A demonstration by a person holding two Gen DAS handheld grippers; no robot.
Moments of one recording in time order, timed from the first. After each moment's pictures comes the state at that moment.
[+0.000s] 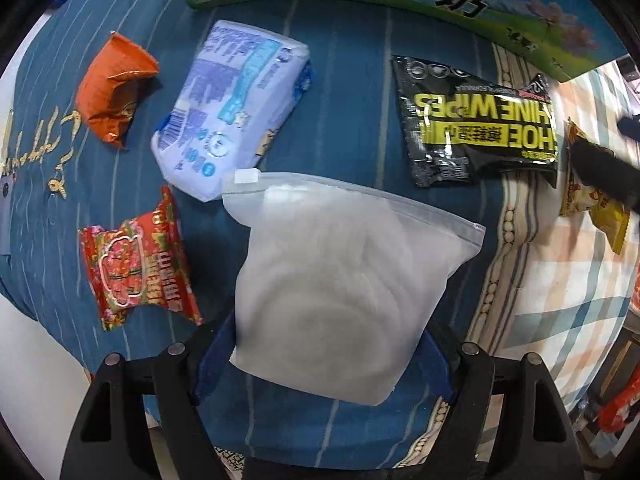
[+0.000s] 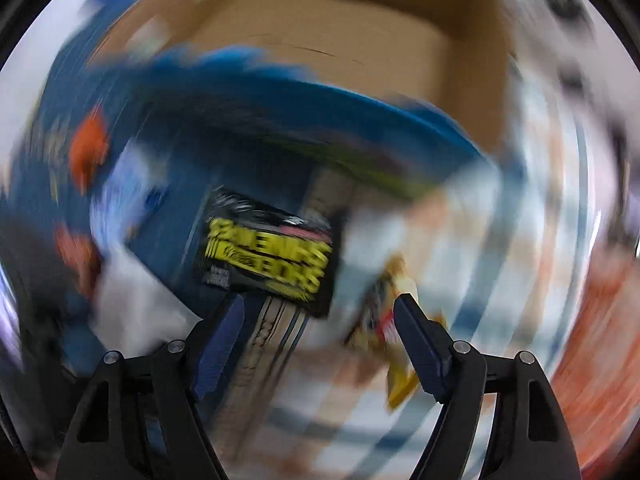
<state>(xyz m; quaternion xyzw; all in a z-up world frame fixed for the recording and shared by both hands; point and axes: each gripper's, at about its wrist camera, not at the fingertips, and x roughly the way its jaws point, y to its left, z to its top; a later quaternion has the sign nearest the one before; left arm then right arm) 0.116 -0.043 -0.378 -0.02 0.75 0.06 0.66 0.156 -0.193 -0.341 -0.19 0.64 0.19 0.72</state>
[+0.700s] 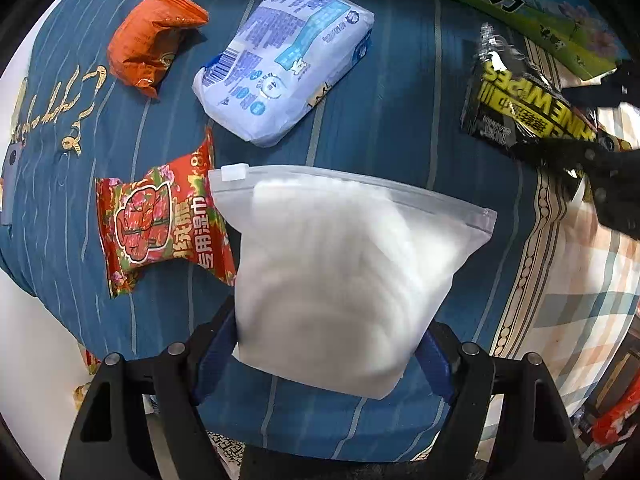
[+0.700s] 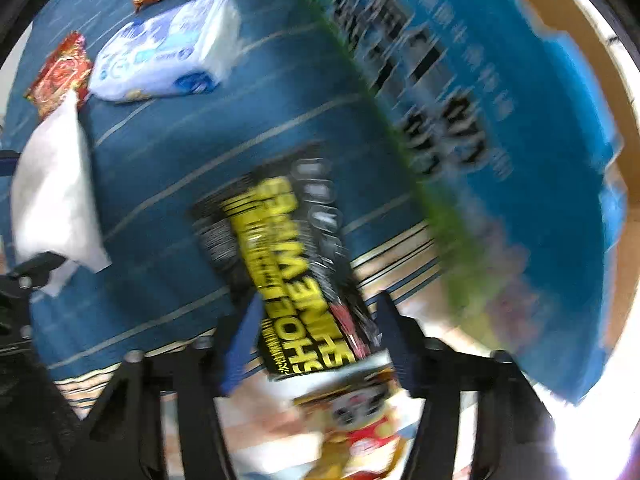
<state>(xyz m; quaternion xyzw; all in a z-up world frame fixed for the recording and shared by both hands) 0.030 0.033 -0.394 -0.04 0.75 0.08 0.66 0.189 -0.169 -0.380 -0.40 0.62 0.33 0.59</state>
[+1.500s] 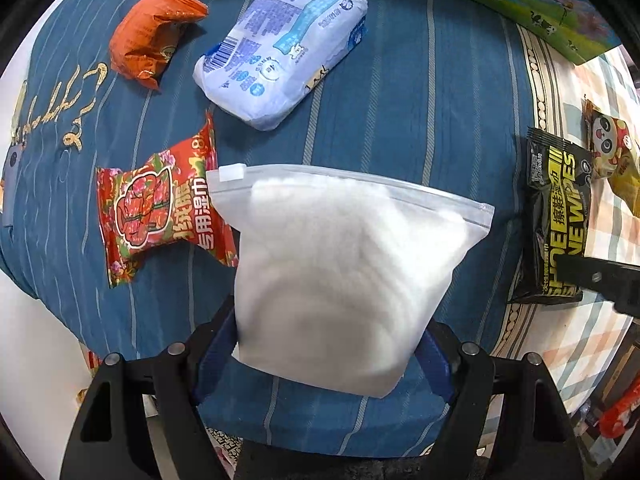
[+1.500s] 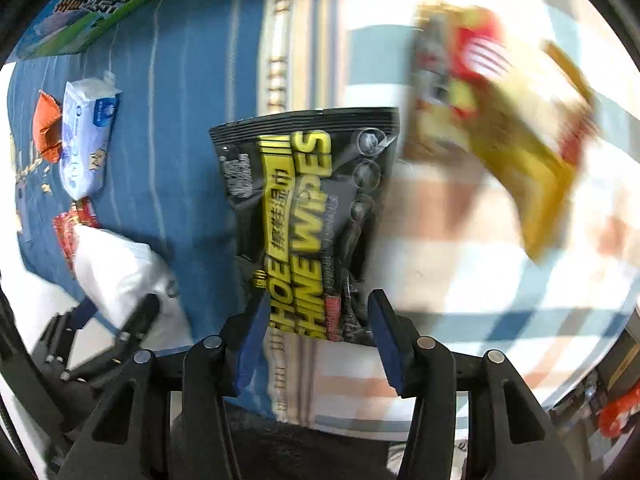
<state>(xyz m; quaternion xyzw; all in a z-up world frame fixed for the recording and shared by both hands) -0.019 0.038 -0.401 -0.03 0.75 0.07 0.66 0.218 -0.366 -0.343 0.04 0.82 0.08 0.57</state>
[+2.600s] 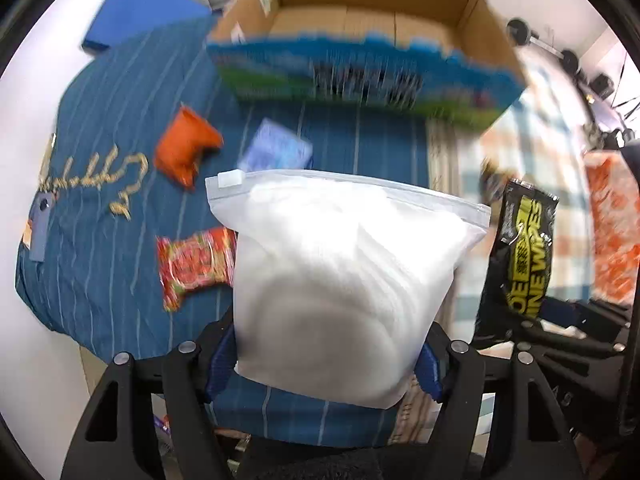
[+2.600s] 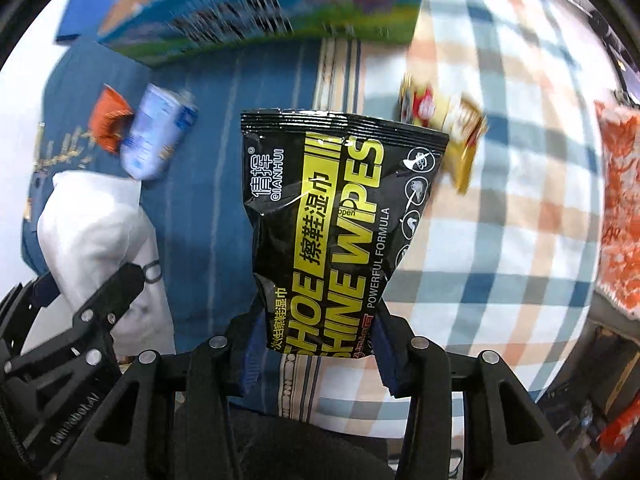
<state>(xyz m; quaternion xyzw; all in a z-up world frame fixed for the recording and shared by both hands) 0.015 -0.044 -0.264 -0.02 0.66 0.05 0.75 0.088 -0.518 -0.191 0.03 0.73 0.10 0.68</state>
